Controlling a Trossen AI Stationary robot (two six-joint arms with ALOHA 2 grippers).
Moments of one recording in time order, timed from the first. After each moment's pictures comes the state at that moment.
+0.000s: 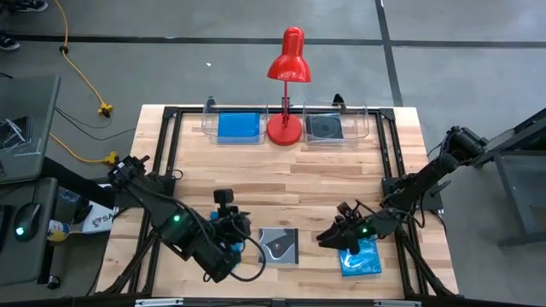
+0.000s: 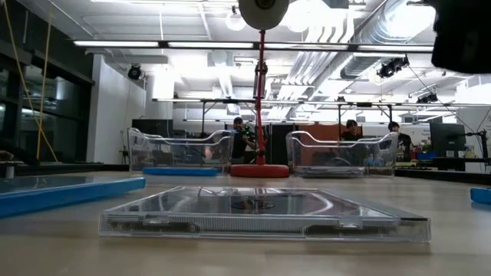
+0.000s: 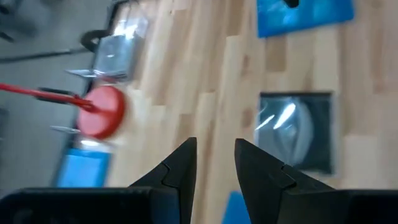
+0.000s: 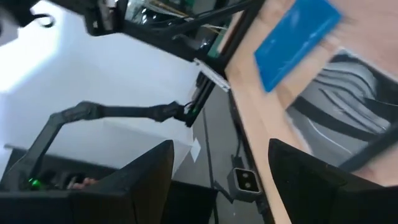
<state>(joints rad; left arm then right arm) -0.68 1.80 2.01 -1.40 -0.76 -0.58 0.71 1.29 0.48 0.67 0.41 1.24</state>
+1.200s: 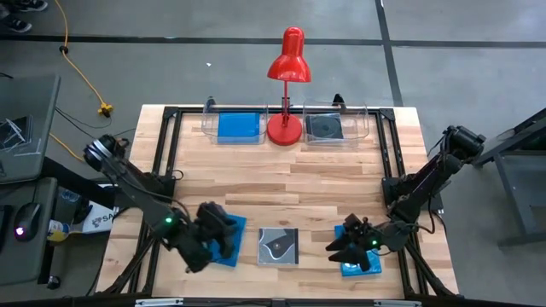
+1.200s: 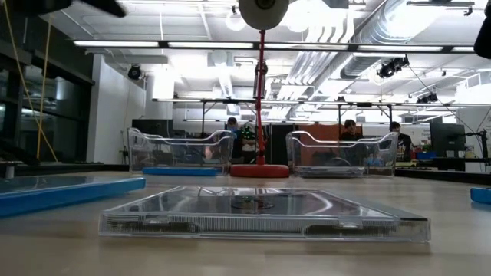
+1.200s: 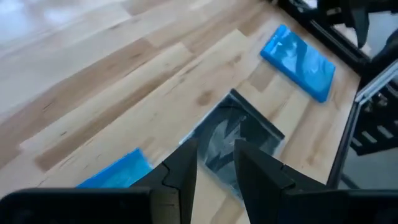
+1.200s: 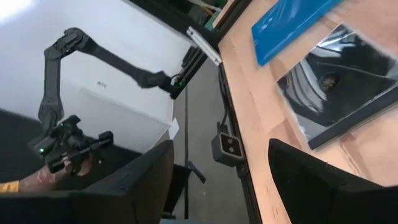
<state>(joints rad) -0.77 1.45 1.13 -0.71 -0.79 -1.40 0.87 1.29 0.52 0.52 0.51 1.19</state>
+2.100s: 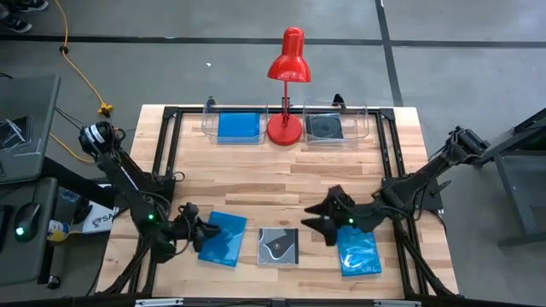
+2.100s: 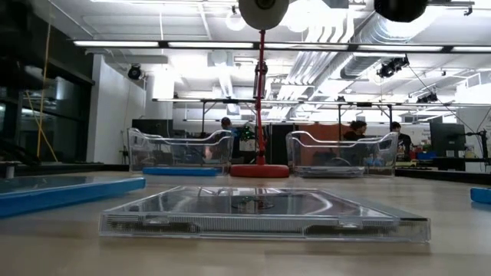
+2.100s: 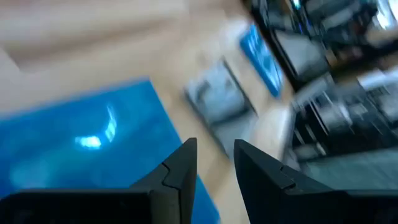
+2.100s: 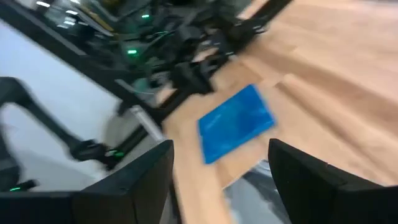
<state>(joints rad) -1.03 1.23 0.48 -0.04 -0.94 -1.68 0.57 1.29 0.92 -0.02 0.56 1.00</state>
